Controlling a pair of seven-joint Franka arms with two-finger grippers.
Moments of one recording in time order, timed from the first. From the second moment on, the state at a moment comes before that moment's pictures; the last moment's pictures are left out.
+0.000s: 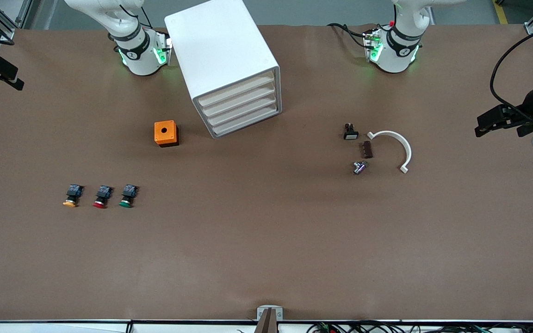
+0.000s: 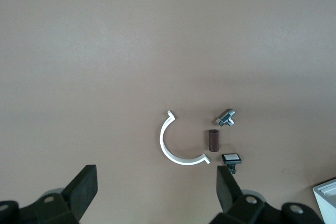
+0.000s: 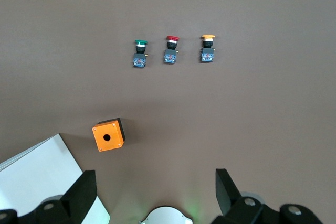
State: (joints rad) left arm -0.01 0.08 -0.02 -1.48 -0.01 1.53 -0.03; right arm 0.01 -0.18 -0.09 -1.64 -0.02 1.42 0.00
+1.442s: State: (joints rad) left arm -0.12 0.36 -0.03 -1.49 -0.01 1.62 -0.19; right arm 0.01 -0.18 -0.09 -1.64 -0.02 1.42 0.00
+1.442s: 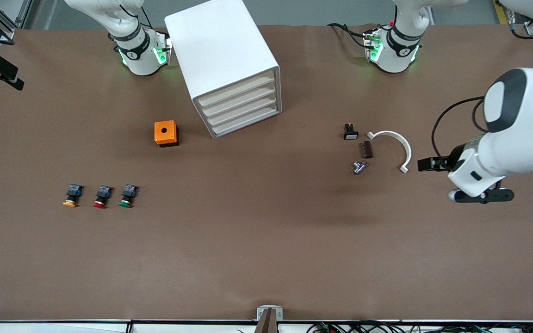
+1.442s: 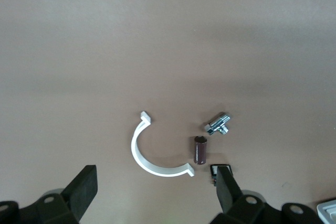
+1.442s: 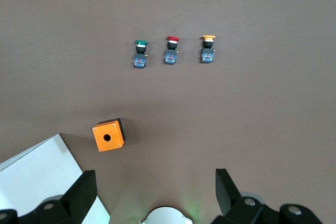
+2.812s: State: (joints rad) left arm -0.35 0.55 -0.03 -1.44 -0.51 1.49 -1.45; right arm 0.01 -0.18 -0.09 -1.64 -0.02 1.42 0.00
